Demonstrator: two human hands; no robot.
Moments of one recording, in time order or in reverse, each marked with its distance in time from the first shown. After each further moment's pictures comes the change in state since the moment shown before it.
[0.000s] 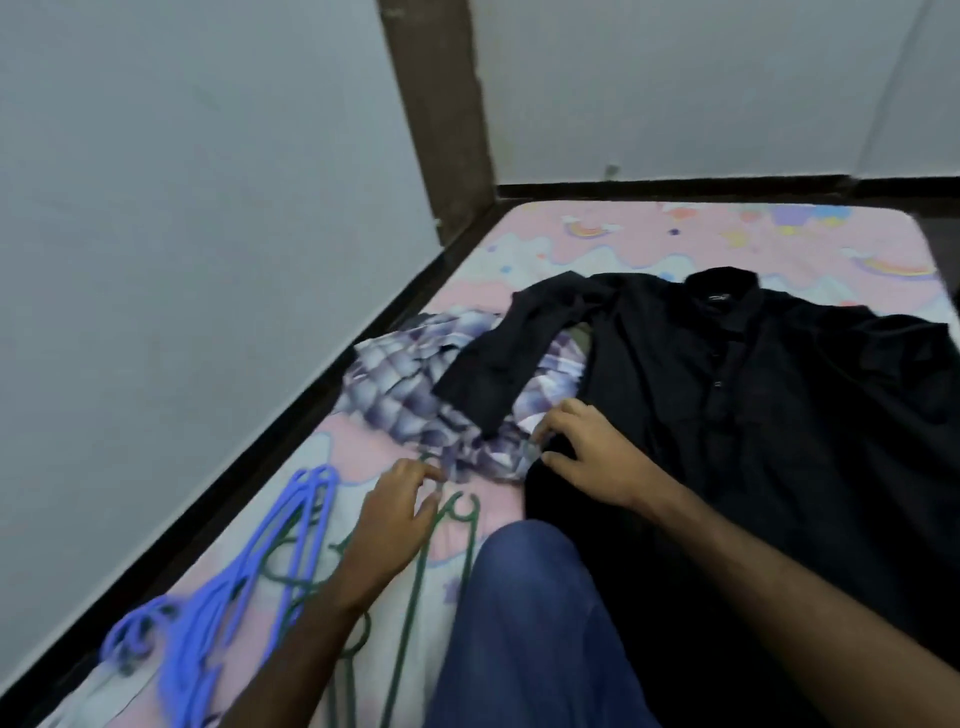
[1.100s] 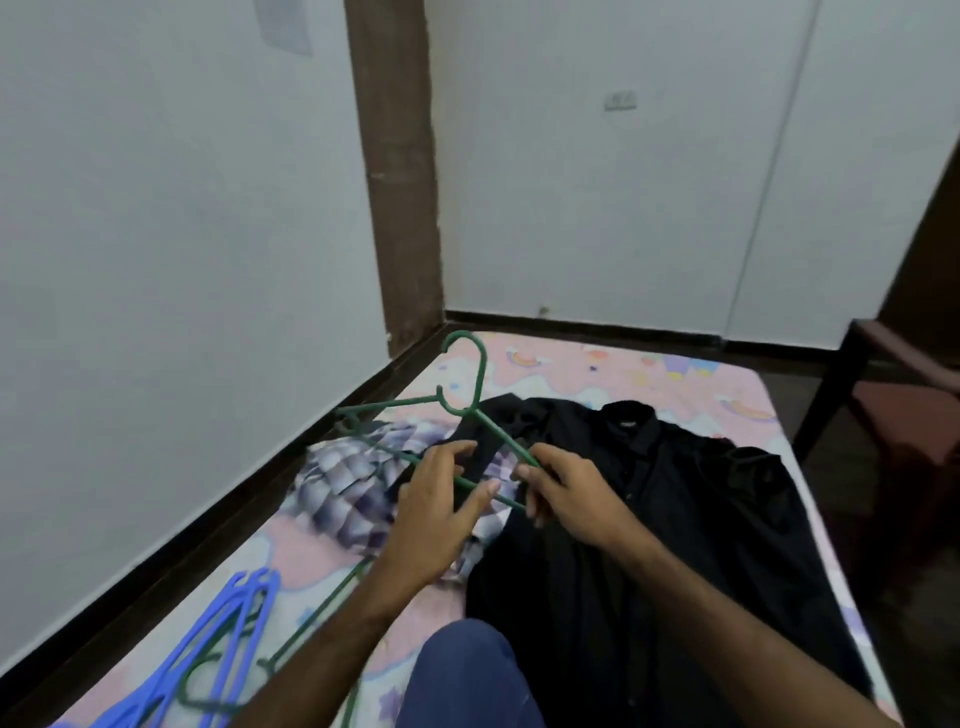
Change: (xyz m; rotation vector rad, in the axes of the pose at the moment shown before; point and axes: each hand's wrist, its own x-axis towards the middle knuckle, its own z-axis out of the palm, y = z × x) left_hand 0.036 0.159 -0.059 -0.209 0.253 0.257; right_hand -0.024 -0.085 -0.100 0.201 0.232 0.104
